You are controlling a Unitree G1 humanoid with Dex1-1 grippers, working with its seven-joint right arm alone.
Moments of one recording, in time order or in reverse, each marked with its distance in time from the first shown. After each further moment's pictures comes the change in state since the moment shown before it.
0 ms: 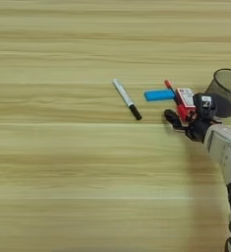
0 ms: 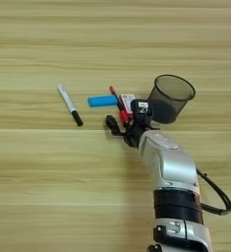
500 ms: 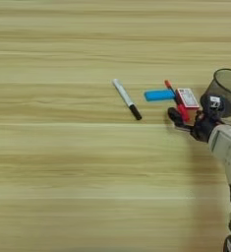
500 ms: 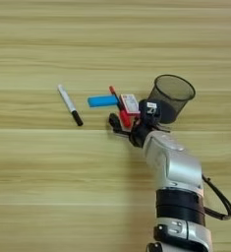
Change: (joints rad) arm -0.004 0.015 -0.063 0.000 0.021 0.006 -0.023
